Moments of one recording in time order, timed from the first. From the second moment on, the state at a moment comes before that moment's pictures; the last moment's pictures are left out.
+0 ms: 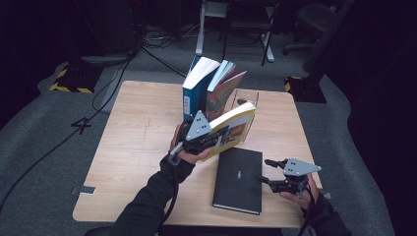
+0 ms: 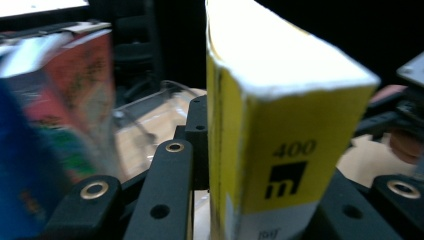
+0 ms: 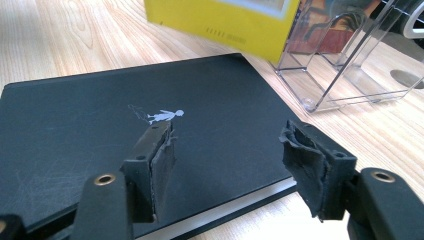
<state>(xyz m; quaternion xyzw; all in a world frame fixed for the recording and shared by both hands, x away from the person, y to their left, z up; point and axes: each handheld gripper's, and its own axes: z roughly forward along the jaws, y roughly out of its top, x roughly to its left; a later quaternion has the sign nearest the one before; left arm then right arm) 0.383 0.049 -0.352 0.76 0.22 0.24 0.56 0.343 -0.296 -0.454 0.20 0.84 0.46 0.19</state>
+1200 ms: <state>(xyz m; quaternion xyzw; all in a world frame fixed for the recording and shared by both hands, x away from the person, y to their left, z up) 0.449 0.020 -0.346 0.72 0.34 0.30 0.53 0.344 -0.292 -0.460 0.20 0.86 0.44 0.18</state>
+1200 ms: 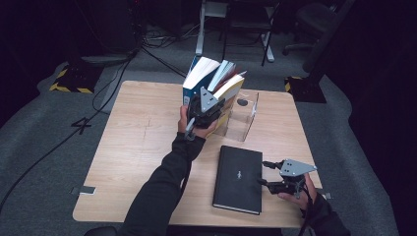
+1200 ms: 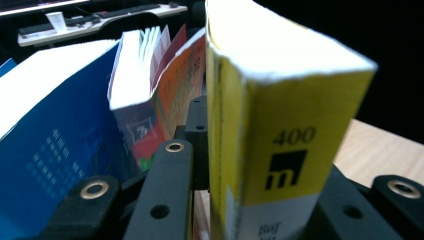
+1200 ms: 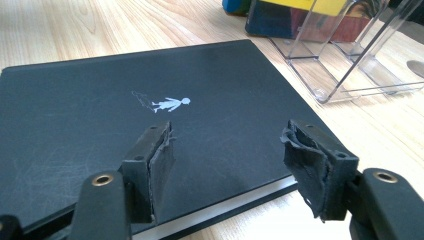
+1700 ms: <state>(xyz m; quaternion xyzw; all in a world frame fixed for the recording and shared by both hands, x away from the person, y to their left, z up) 0.471 -0.011 -0.352 0.70 0.37 0.32 0.52 0.344 -0.293 -0.460 0.20 0.85 0.44 0.19</state>
